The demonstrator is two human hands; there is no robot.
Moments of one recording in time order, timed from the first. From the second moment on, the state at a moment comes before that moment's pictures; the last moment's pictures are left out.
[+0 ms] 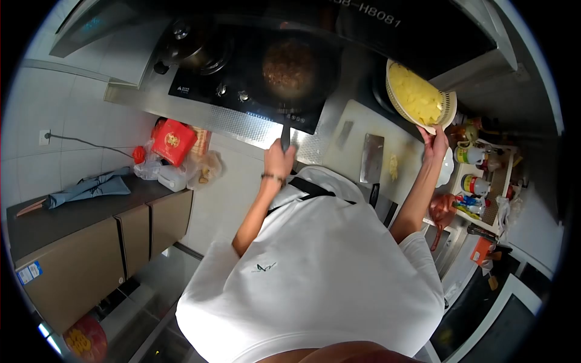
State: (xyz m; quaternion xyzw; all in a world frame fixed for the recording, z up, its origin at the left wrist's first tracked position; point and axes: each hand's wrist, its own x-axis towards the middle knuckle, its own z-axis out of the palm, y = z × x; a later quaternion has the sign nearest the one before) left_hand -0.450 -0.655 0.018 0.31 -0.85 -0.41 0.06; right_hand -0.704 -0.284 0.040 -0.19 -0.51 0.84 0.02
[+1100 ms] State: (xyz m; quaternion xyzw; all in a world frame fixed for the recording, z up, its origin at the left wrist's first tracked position) left_hand -0.498 -0.678 0.024 0.31 -0.87 -0.38 0.09; right_hand -0.705 -0.291 0.048 -0.21 -0.53 0.82 0.01
